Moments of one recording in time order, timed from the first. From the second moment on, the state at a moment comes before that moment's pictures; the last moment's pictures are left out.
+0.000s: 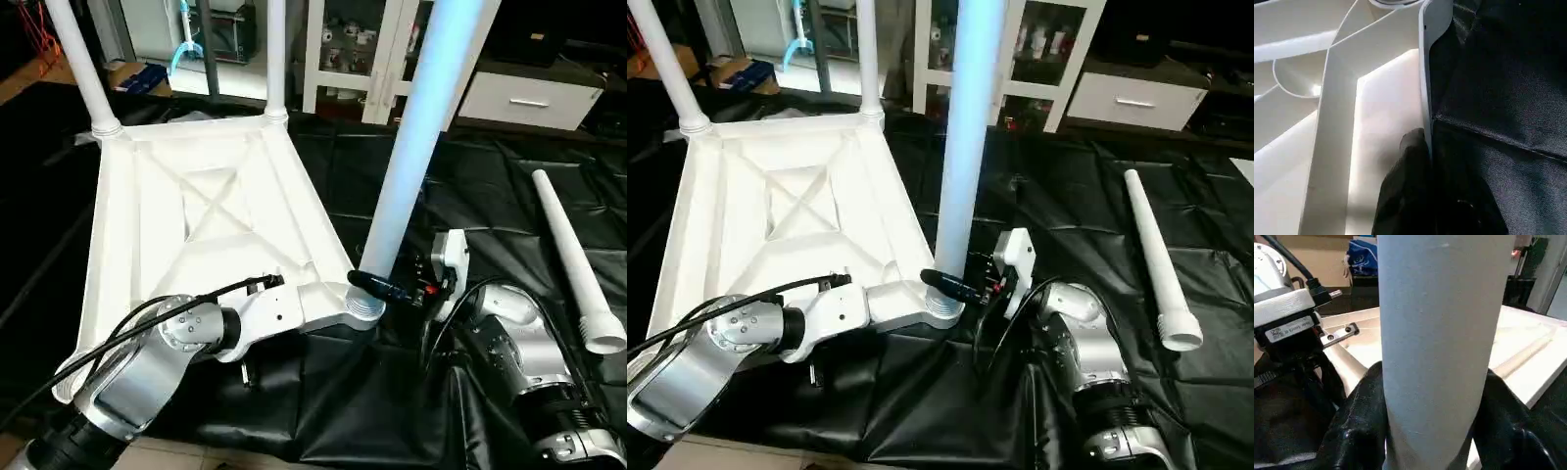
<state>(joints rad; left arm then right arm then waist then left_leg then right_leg) -0.28 0.58 -0.48 -0.23 0.15 0.56 -0.89 -0.38 -0.28 0.07 0.48 0.34 -0.20 1.17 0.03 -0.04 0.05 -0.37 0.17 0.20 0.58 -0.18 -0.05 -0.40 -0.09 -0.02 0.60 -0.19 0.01</state>
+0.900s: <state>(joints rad) -0.28 0.59 -0.47 -0.22 0.16 0.56 -0.91 -0.43 -0.27 0.13 0.52 0.27 -0.22 1.19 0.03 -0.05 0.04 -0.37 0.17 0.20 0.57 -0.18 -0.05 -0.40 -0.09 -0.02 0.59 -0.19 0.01</state>
